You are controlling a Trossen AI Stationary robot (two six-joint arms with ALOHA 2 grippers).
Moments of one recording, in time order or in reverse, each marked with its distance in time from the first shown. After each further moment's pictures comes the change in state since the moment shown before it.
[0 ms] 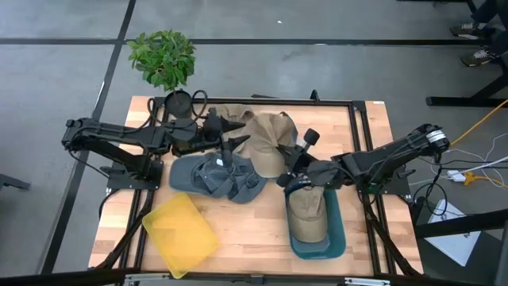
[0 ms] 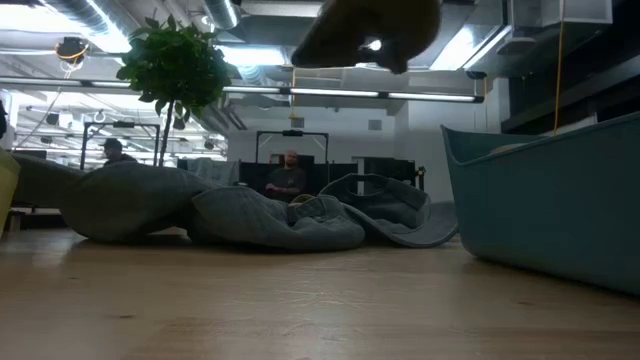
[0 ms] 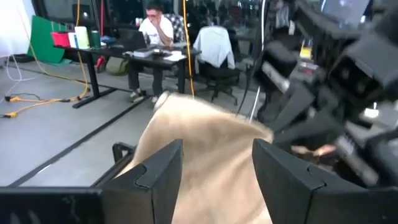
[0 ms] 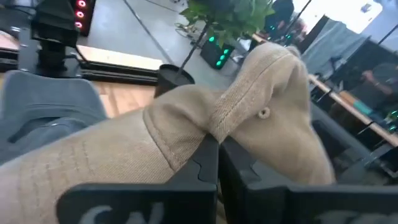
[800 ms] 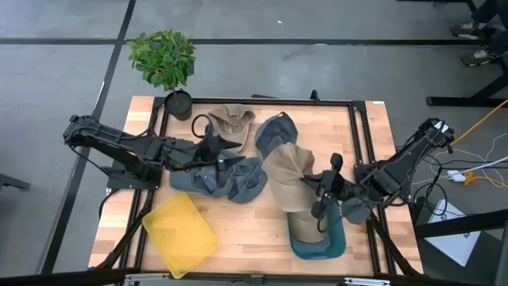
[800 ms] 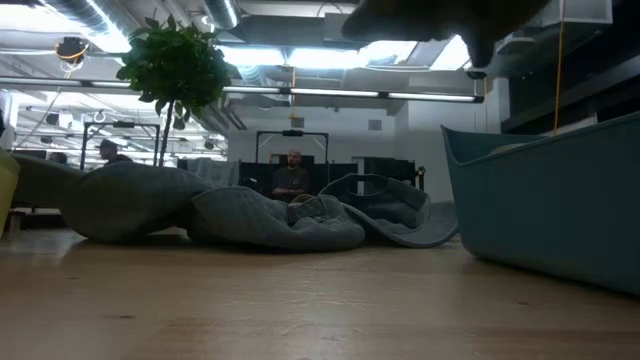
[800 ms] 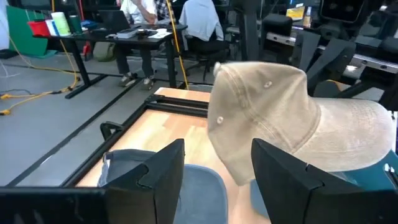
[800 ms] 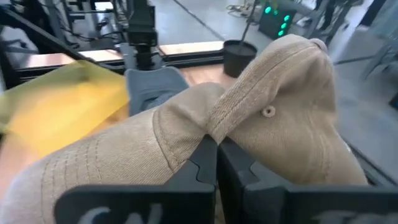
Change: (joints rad) left arm -0.192 -0.003 0.000 -0.132 -0.131 0.000; right arm 0.348 -0.135 0.000 -0.459 0.024 0.679
